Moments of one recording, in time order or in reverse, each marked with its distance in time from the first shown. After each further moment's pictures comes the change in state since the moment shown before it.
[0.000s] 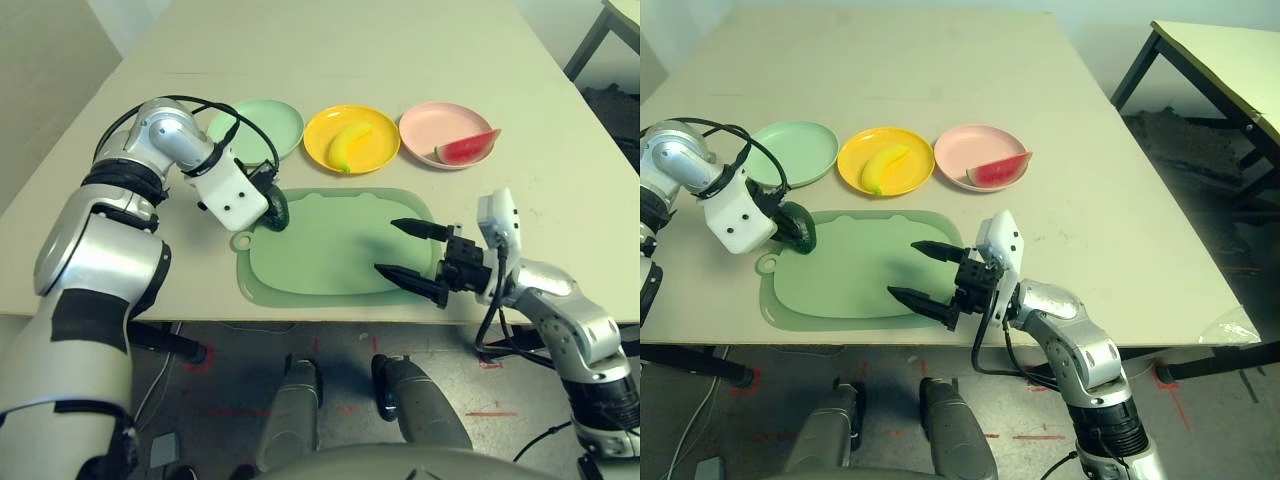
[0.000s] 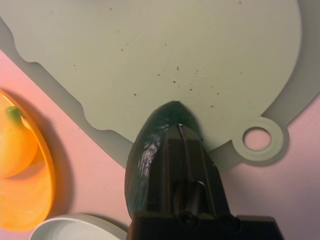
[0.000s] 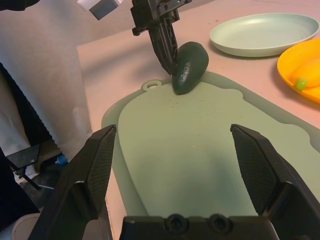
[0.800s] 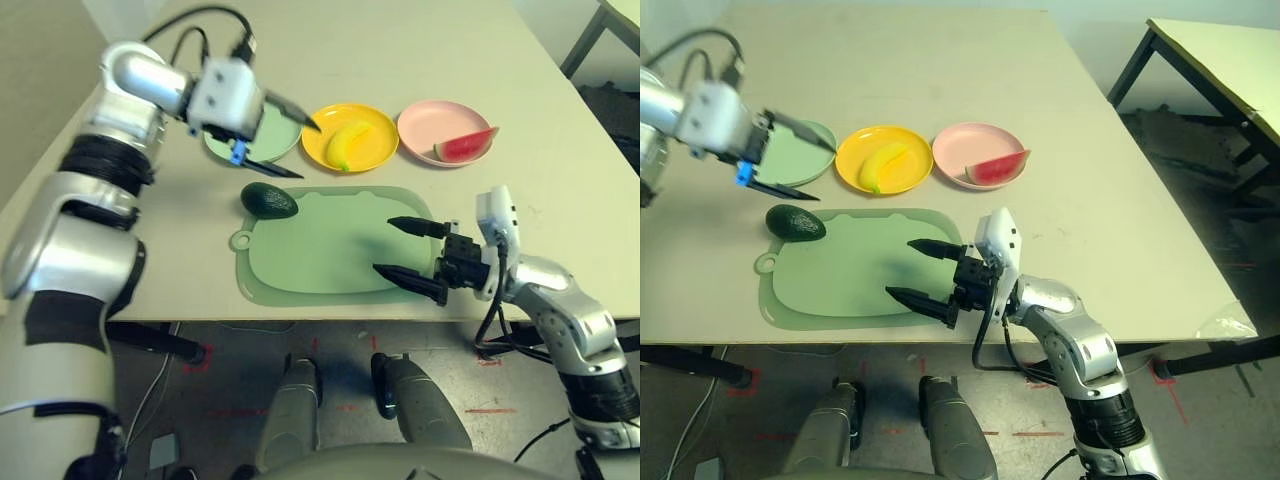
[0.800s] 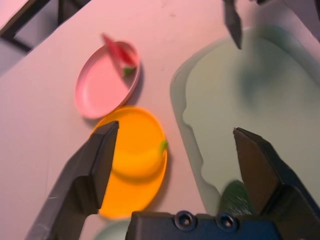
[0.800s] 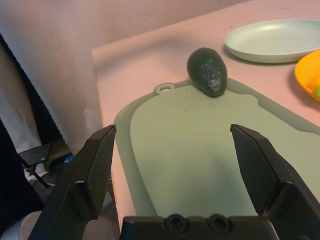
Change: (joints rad) left arm -0.075 0.222 -0.015 -0.399 -0.696 0.843 0.001; right arm -0.035 0.013 0.036 0.066 -0.003 -0.046 0.067
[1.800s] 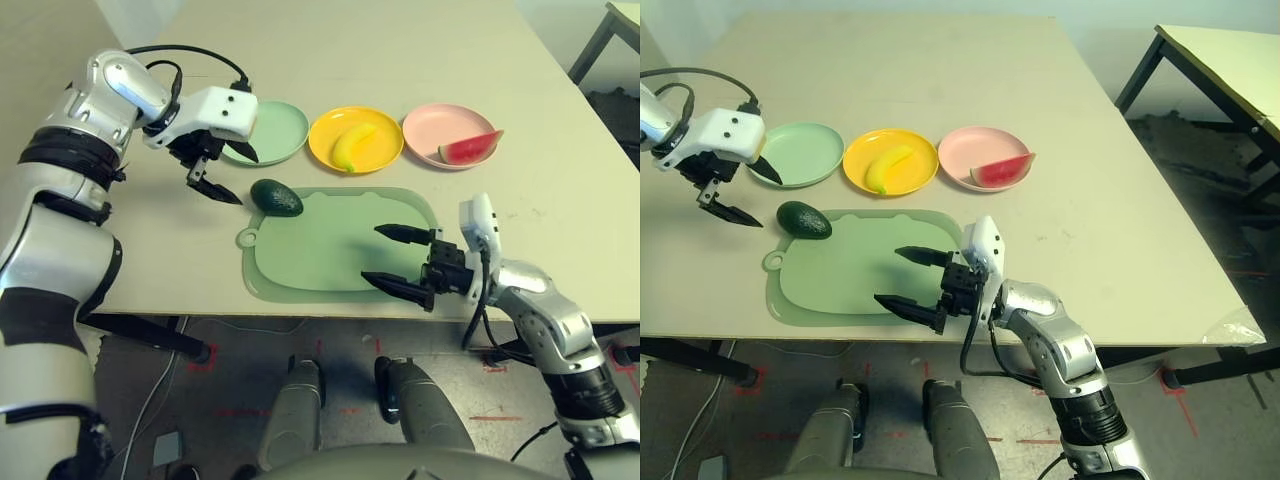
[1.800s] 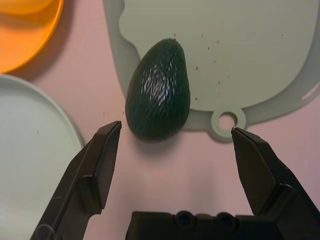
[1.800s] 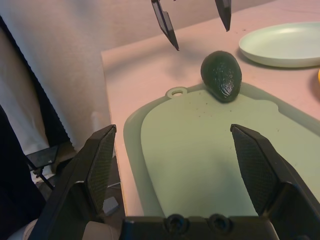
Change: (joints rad) left arm -0.033 -0.100 -0.202 0.241 0.484 0.001 -0.001; right arm 0.034 0.031 0.040 0.000 -0.016 -0.039 -0.029
